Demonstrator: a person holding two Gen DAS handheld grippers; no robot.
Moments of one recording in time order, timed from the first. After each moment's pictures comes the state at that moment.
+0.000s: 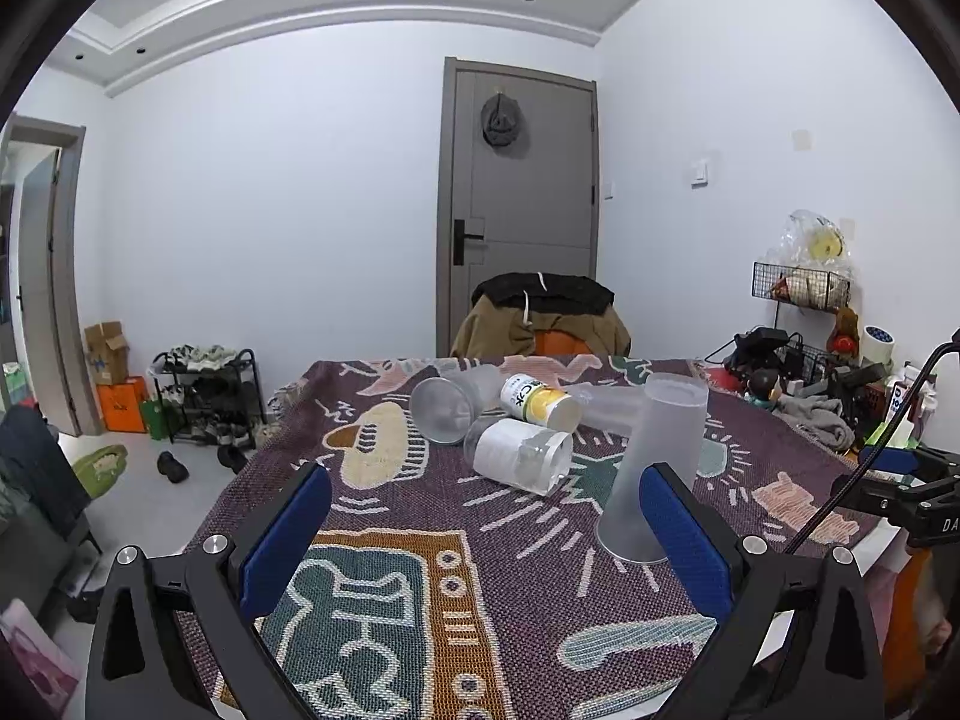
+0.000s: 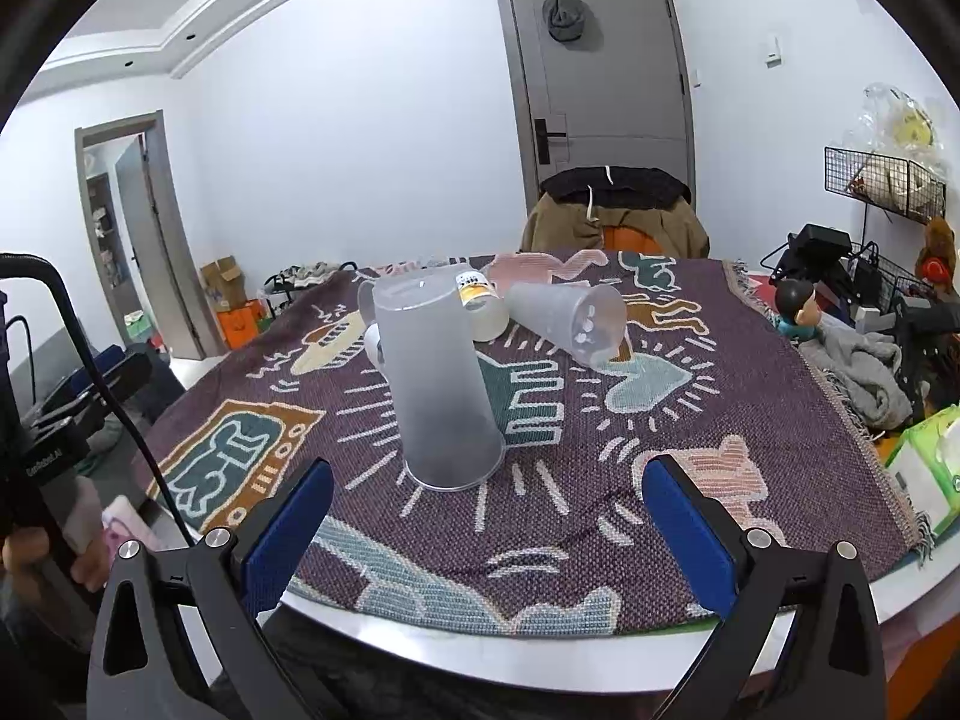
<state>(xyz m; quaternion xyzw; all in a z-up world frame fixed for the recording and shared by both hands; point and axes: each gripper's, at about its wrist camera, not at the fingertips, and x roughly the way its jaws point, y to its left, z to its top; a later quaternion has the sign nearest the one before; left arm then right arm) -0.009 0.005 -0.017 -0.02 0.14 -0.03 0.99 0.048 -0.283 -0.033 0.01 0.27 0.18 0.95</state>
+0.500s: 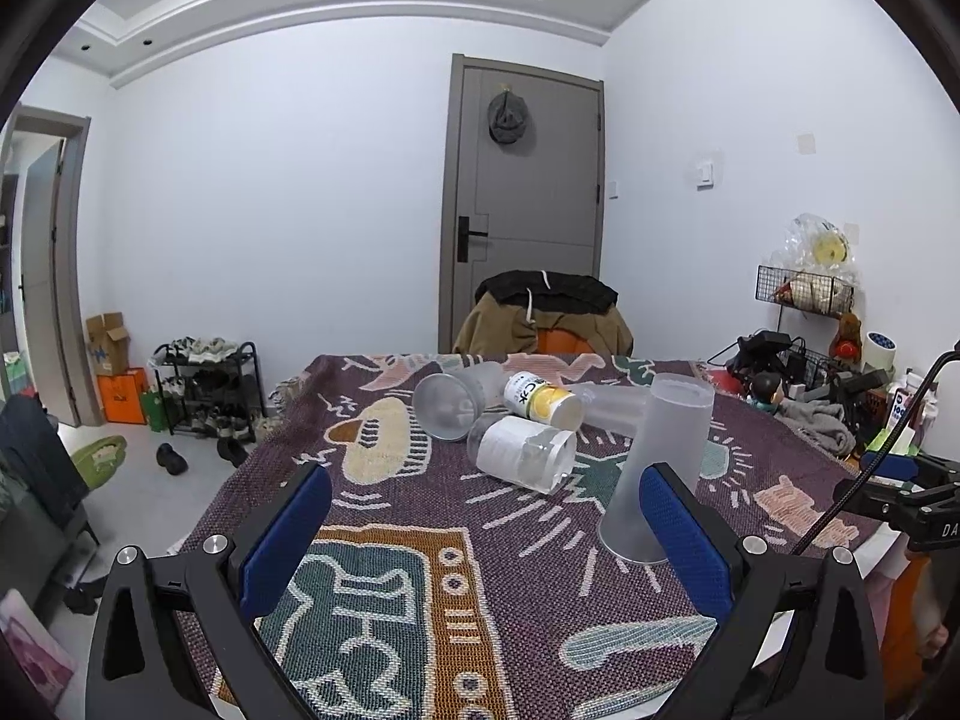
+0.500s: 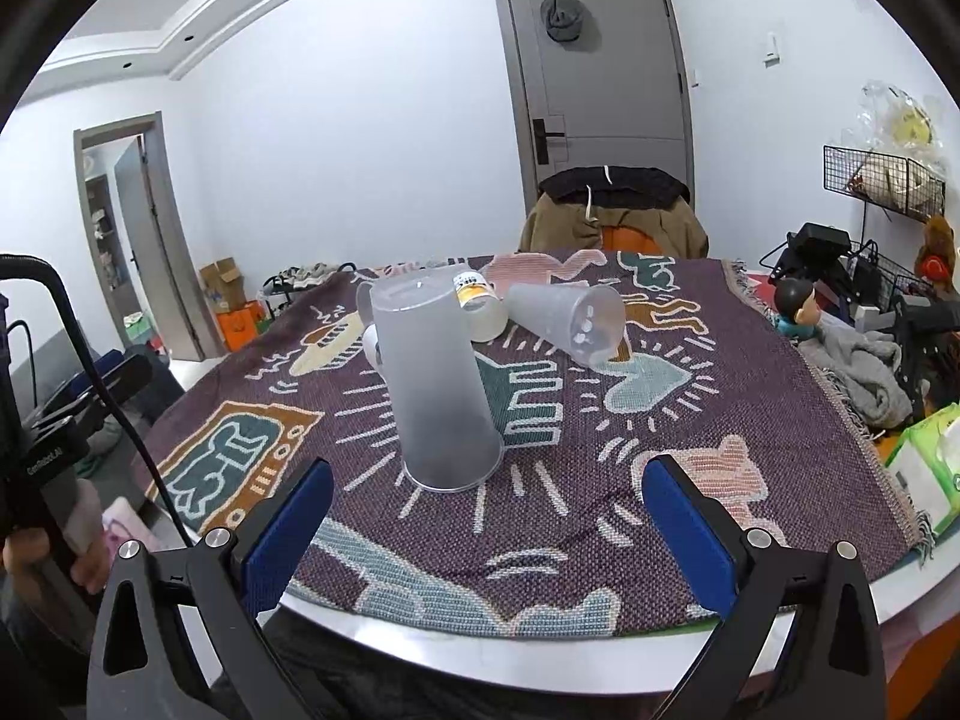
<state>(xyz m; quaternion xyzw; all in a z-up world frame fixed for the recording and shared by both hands) -0.008 0.008 -0.020 -0.03 0.14 -0.03 0.99 0.048 -0.284 -0.034 0.01 0.27 0.18 0.95</state>
